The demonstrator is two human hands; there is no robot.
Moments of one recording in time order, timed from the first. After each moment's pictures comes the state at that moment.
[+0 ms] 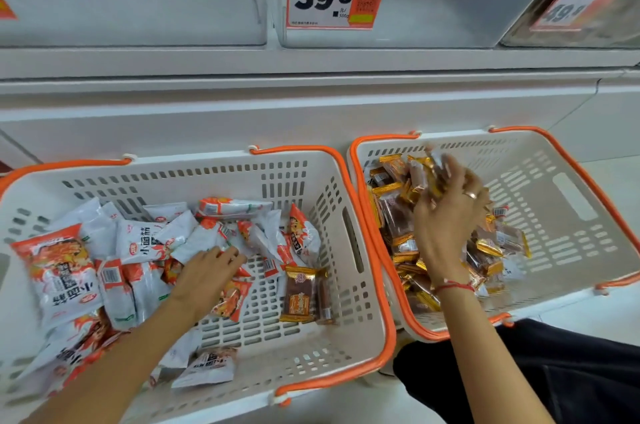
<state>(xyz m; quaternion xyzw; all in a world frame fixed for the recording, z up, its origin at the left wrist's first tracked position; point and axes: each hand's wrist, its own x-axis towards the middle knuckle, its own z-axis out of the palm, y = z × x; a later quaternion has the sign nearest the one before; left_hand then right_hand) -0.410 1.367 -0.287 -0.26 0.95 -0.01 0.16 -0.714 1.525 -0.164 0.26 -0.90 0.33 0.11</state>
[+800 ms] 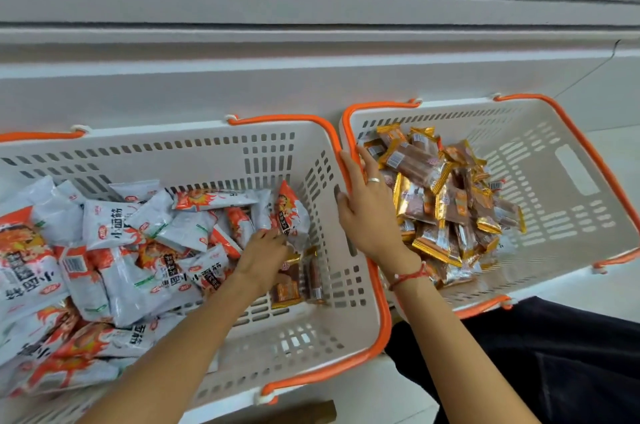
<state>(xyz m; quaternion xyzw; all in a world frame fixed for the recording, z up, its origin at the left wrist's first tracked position) -0.510 1.412 -0.317 -0.19 0.96 0.09 0.18 -0.670 1.495 -0.209 0.51 -0.83 0.21 -0.06</state>
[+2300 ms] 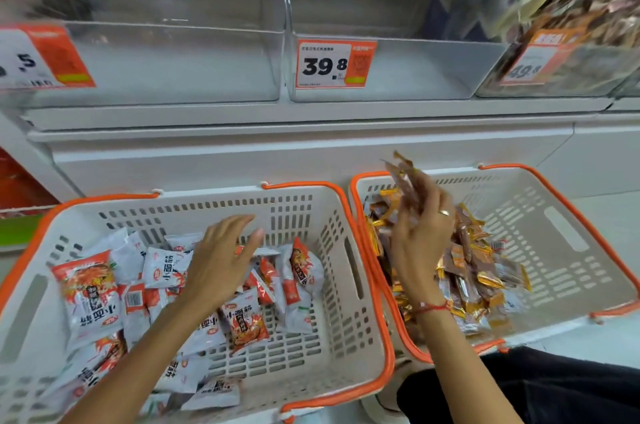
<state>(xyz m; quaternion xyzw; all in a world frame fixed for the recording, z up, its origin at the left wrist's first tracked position) -0.437 1.369 -0.187 -0.44 0.84 0.28 -0.17 -0.675 1.509 -0.136 0.33 -0.79 0.49 0.16</state>
